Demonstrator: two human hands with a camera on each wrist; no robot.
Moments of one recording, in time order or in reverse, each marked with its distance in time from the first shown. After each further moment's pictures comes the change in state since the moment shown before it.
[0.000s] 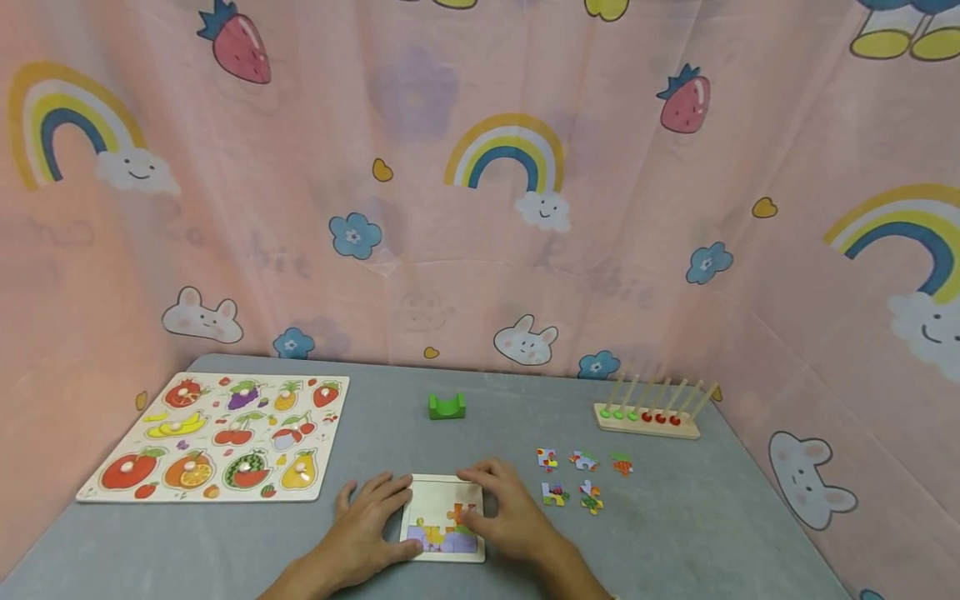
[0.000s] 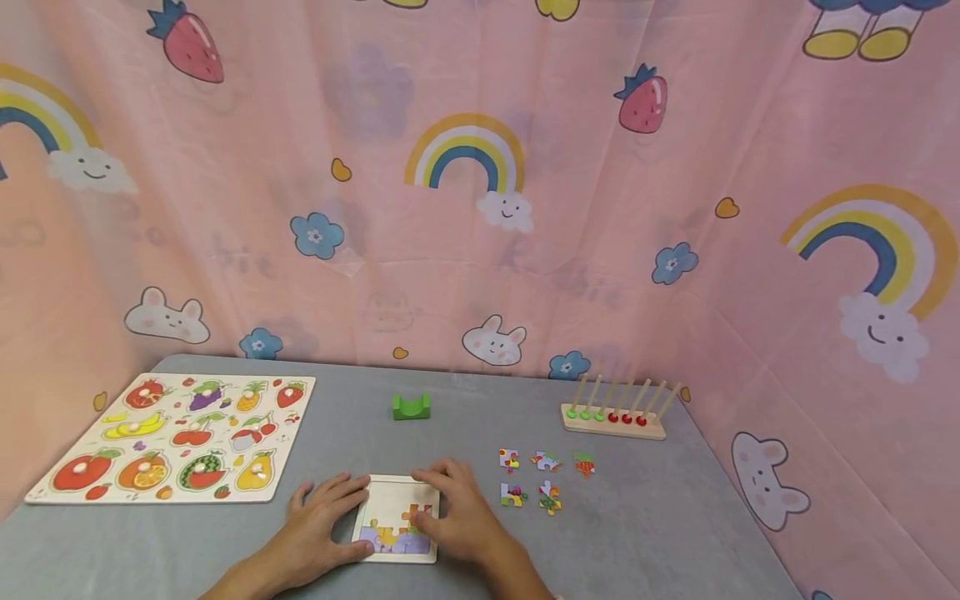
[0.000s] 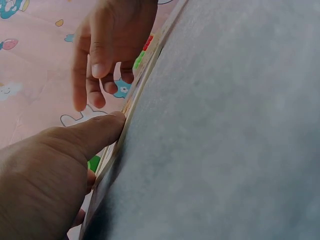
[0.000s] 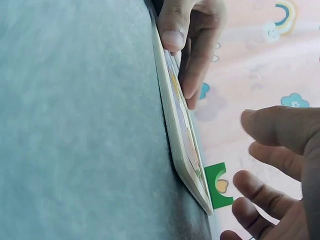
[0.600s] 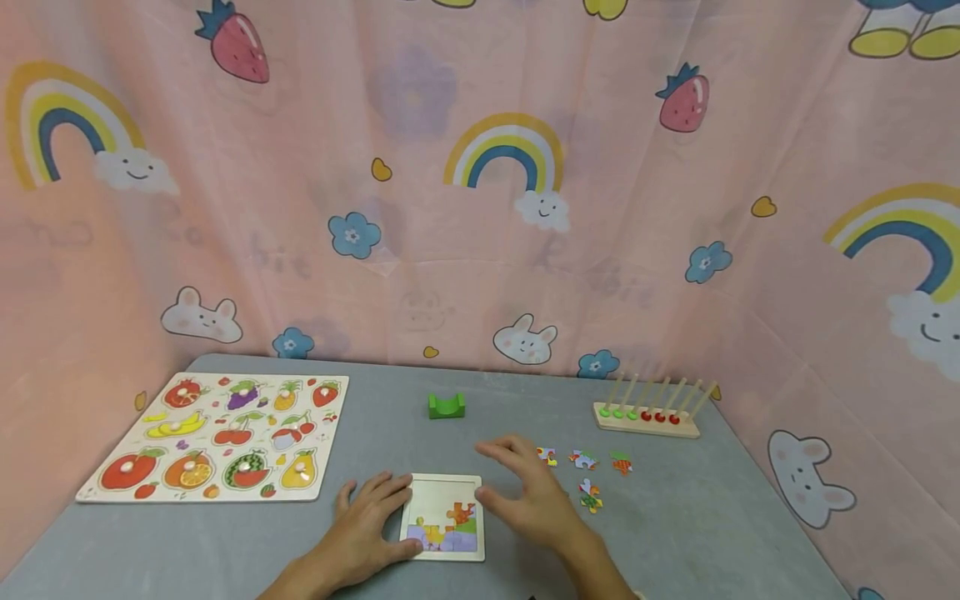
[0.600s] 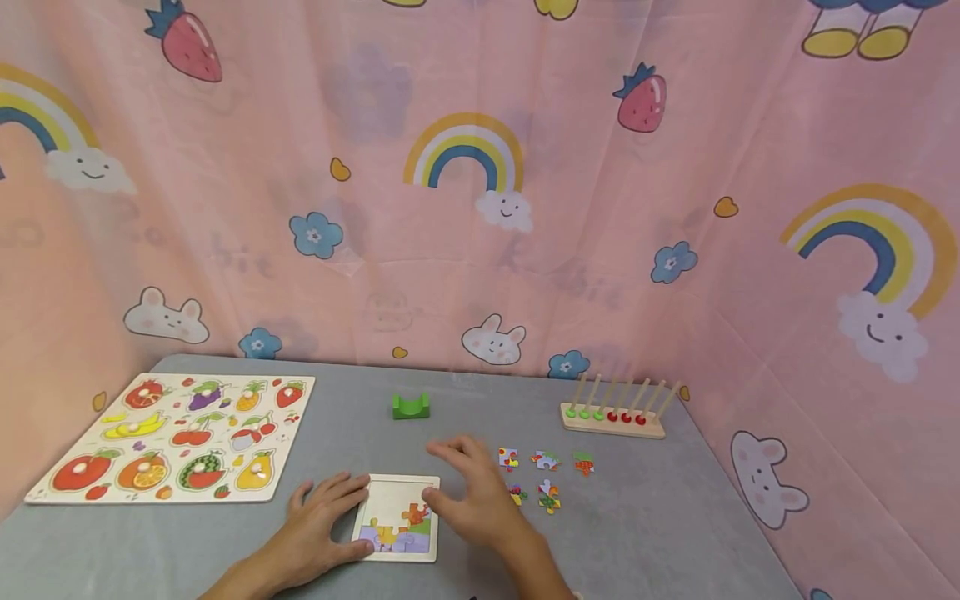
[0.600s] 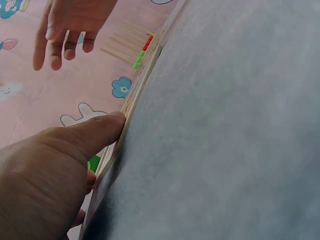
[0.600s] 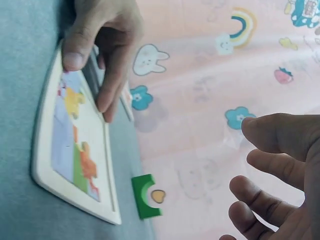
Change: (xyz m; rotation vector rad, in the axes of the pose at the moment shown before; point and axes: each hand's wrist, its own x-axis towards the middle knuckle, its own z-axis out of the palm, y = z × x) left_hand 0.001 0.000 0.001 -0.004 -0.008 -0.014; right_hand 0.001 -0.033 -0.039 0.020 0.109 -0.033
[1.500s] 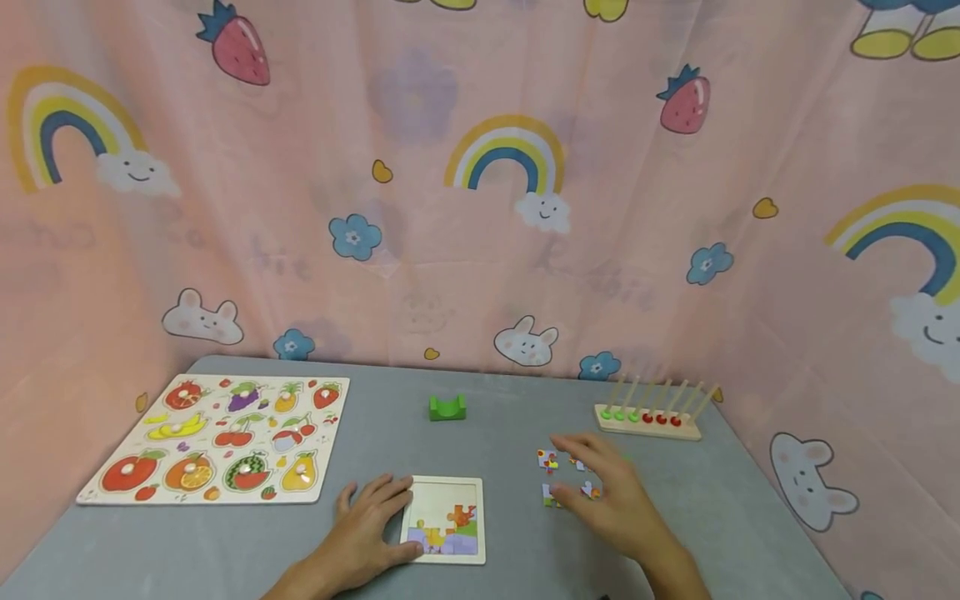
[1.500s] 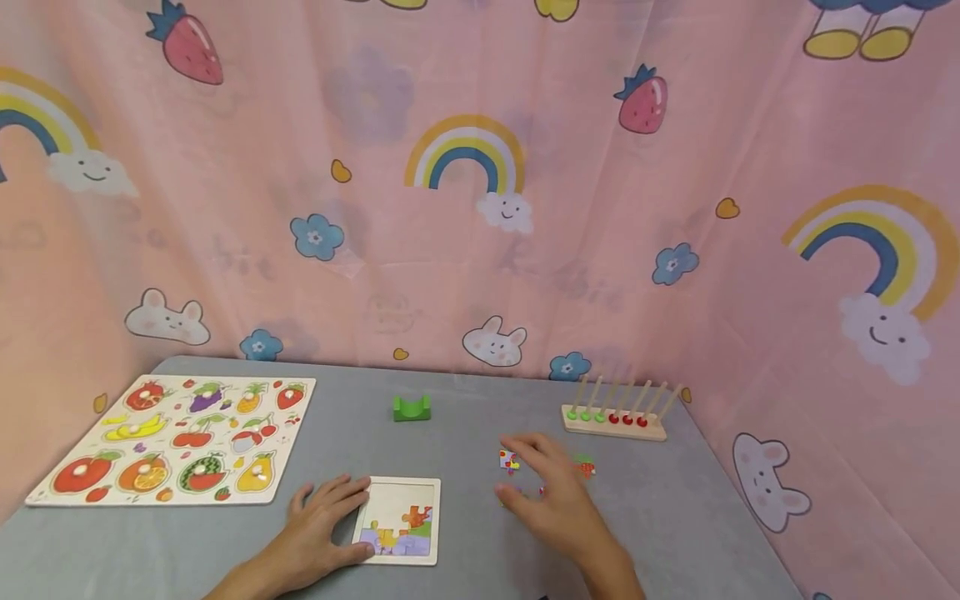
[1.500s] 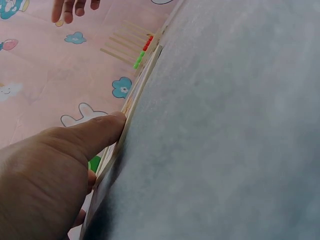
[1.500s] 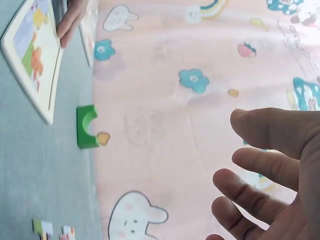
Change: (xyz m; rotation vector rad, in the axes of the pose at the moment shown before) left_hand -0.001 -0.001 0.001 -0.004 -0.005 0.007; right_hand -0.026 0.001 -0.074 -0.189 0.120 -0.098
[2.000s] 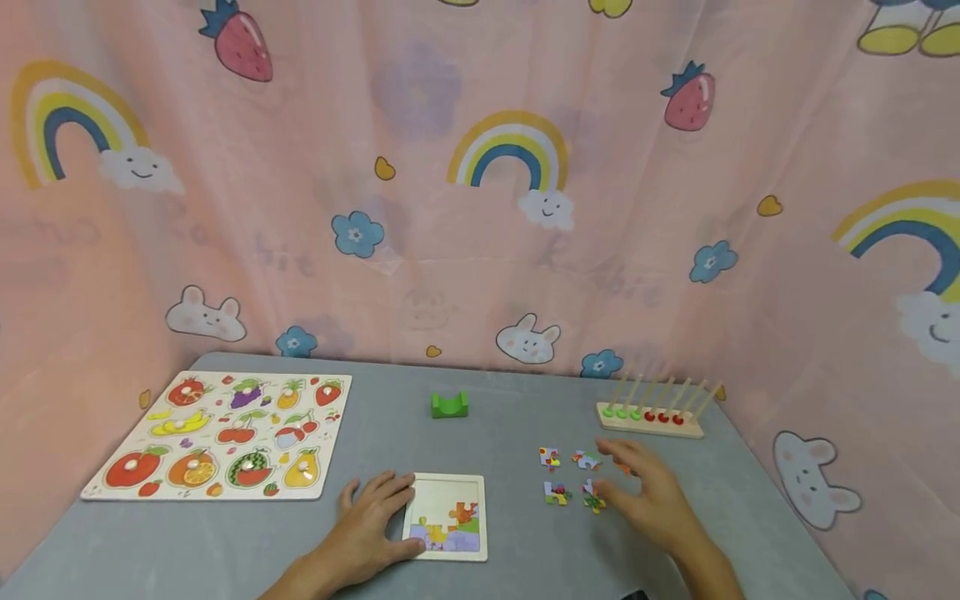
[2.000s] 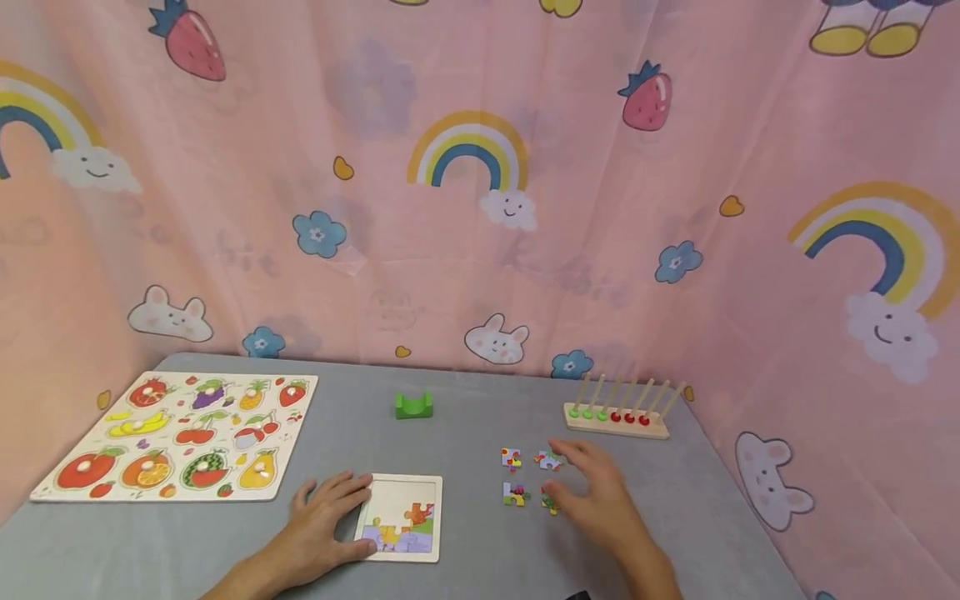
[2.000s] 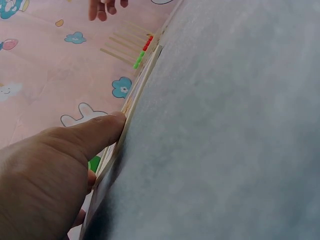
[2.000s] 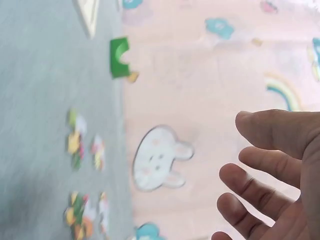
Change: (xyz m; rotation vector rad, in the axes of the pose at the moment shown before) left_hand 0.001 0.001 -0.001 0.002 0.001 0.003; right_hand -0.025 0.045 -0.021 -0.136 0.029 0.166
